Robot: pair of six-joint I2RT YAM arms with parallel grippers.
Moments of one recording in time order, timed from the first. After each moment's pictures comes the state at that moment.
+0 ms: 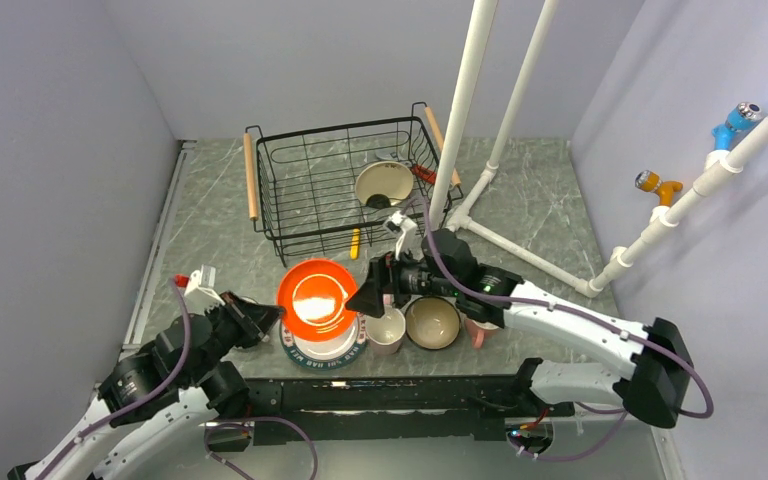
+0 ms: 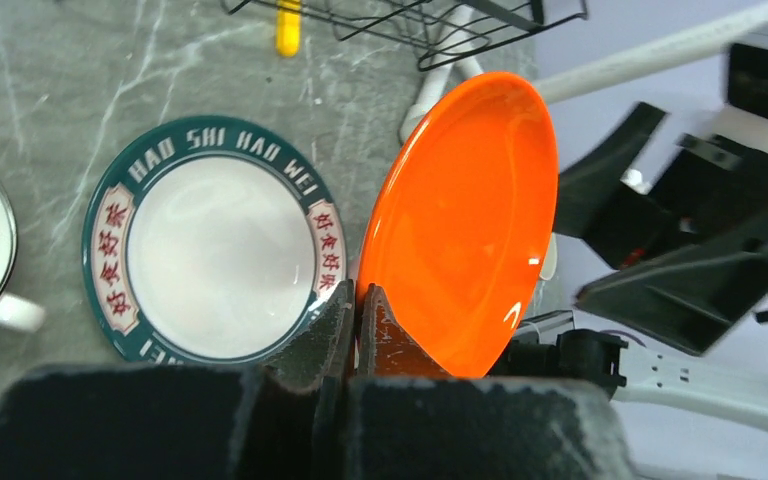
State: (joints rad) left arm -0.89 0.11 0.59 -0.85 -0.35 -1.09; right arm 0.94 1.12 0.83 -0.08 -0.33 0.61
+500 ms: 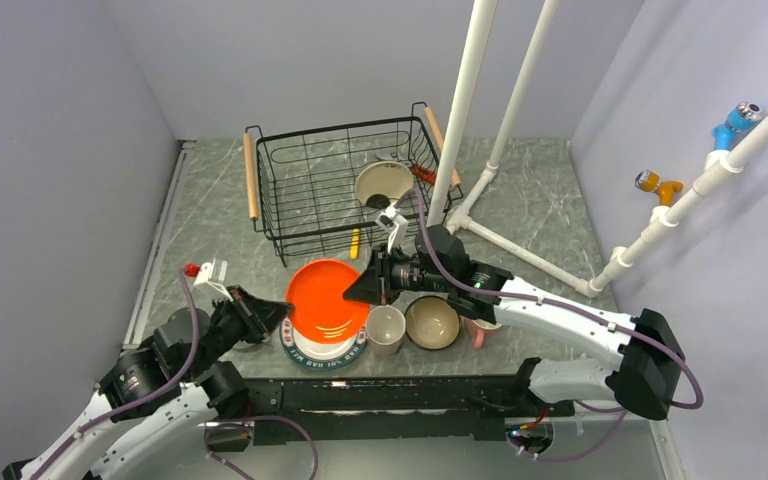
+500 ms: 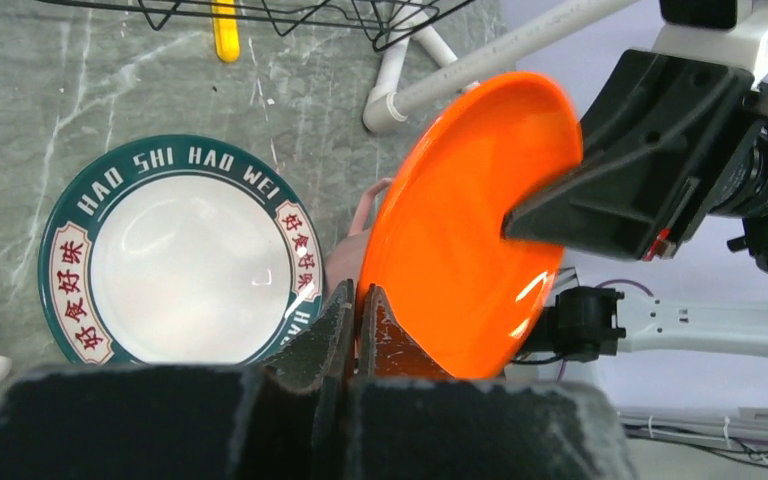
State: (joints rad) left arm -0.89 0.18 0.63 -0.74 -0.25 -0.93; right arm 0.96 1.21 0.86 0.03 -0.39 0.71
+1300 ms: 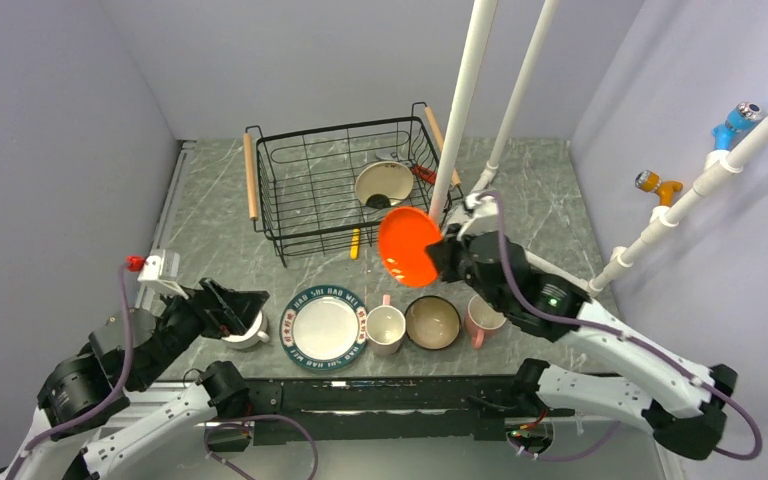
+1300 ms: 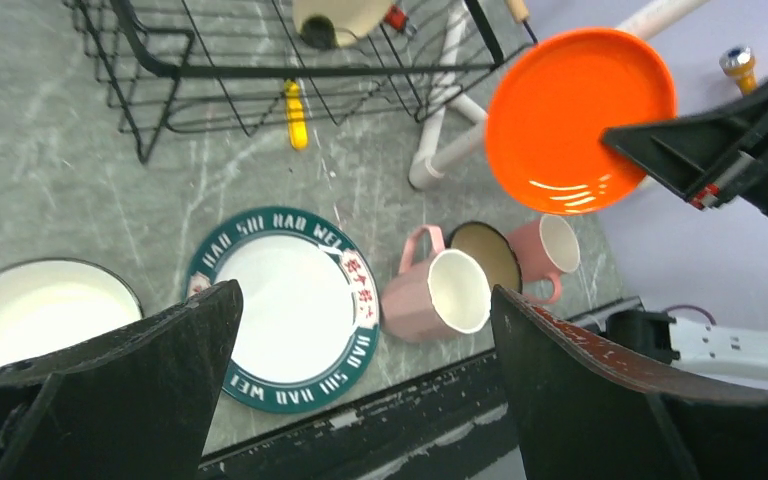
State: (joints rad) left arm -0.89 0.26 0.96 -0.97 -0.36 -0.74; right arm 0.96 0.92 0.96 -0.44 0.36 0.50
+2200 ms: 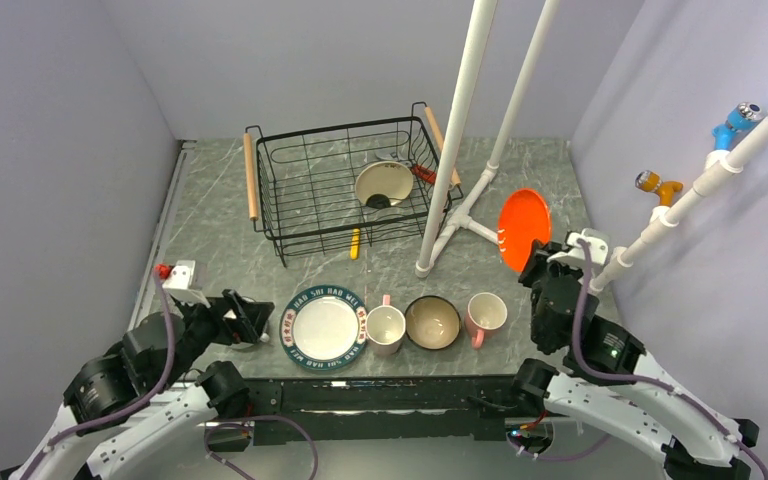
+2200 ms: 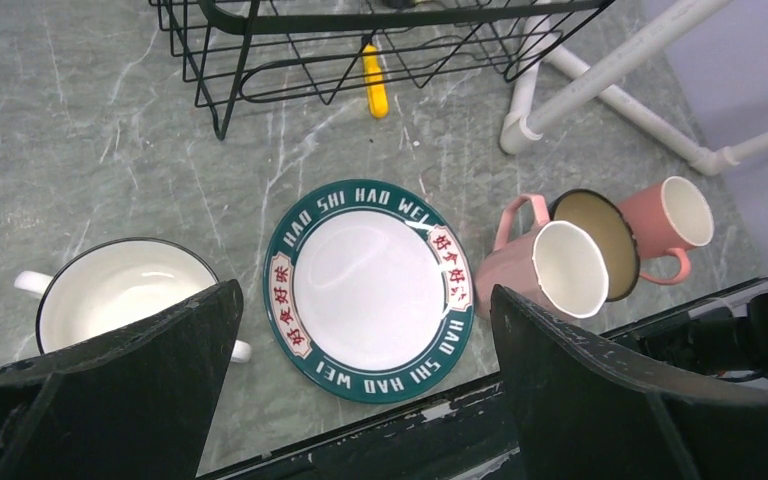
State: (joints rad) left arm -0.89 0.21 0.82 -0.99 -0.43 -0.61; right arm 0.96 0.45 0.79 -0.50 1.18 0.31
